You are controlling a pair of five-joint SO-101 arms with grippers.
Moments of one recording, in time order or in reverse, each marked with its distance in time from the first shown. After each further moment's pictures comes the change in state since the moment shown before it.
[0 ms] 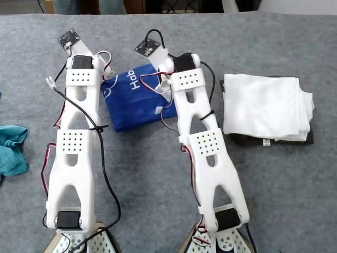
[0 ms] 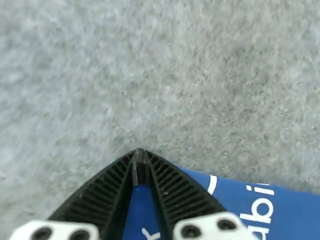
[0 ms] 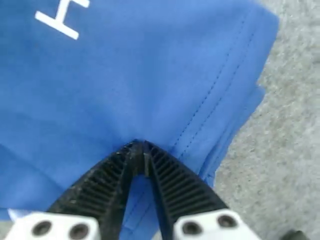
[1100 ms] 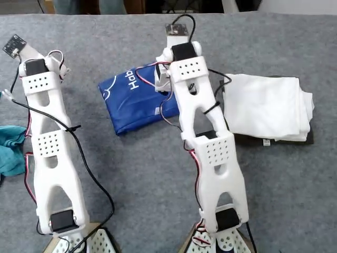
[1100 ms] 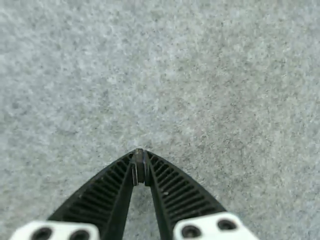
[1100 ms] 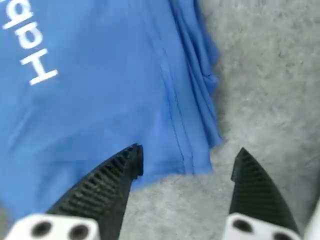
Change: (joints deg) left arm -15.3 2.5 -10.2 4.1 -0.2; right arm -1.6 -25.7 32.0 0.5 -49.4
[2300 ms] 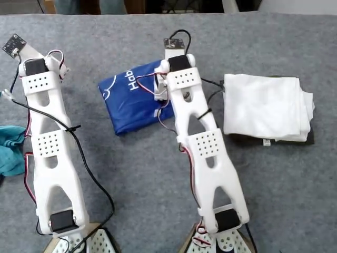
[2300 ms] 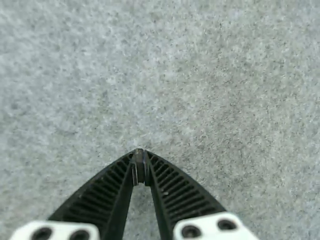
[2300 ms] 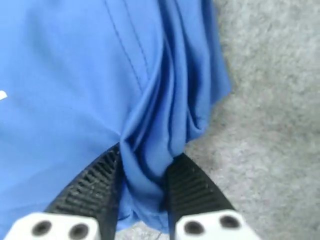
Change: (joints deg) left arm 0.0 0.0 0.0 0.0 0.0; right arm 0.2 22.8 -24.2 4.4 1.1
